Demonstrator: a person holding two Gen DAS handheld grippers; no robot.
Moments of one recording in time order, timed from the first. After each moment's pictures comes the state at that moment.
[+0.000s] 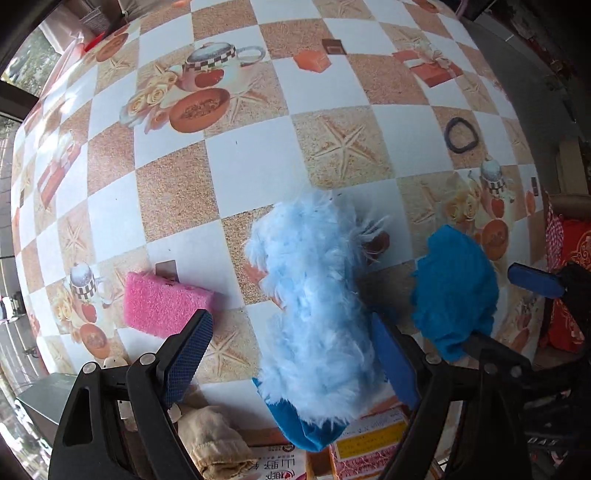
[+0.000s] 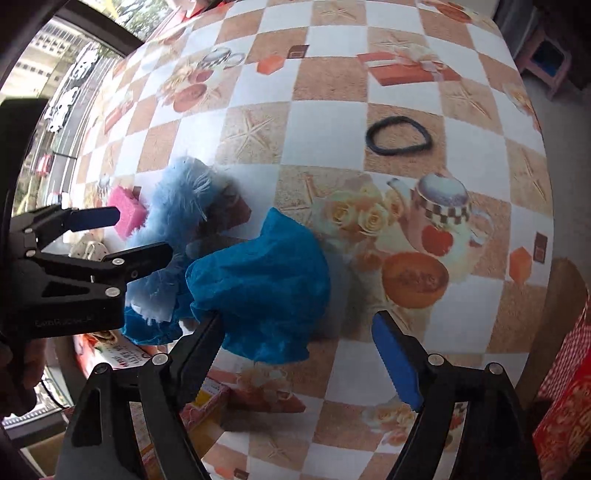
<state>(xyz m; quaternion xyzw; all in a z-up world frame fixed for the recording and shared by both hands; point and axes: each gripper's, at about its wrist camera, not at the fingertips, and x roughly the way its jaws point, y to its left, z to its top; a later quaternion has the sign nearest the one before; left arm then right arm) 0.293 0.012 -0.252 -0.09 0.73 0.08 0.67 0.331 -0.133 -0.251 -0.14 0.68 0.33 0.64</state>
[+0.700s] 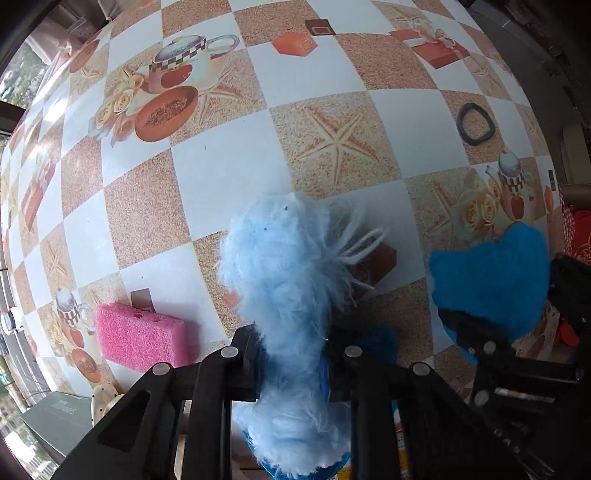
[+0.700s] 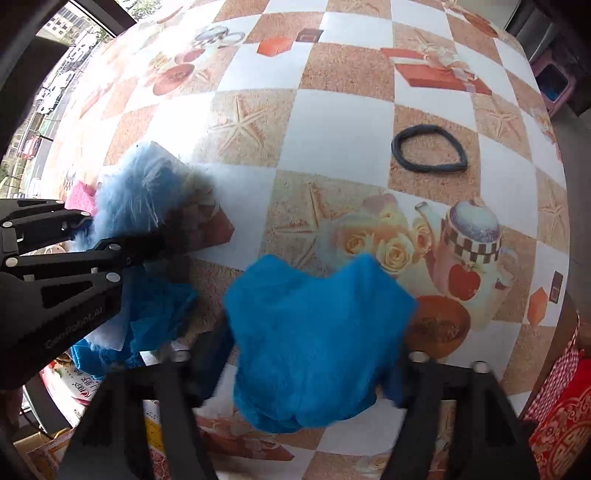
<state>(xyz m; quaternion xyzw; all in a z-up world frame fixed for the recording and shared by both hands) 0.314 -0.002 -0.271 -0.07 0.73 0.07 0.67 0.347 -0.105 -0.276 -0.17 0.66 0.32 0.65</state>
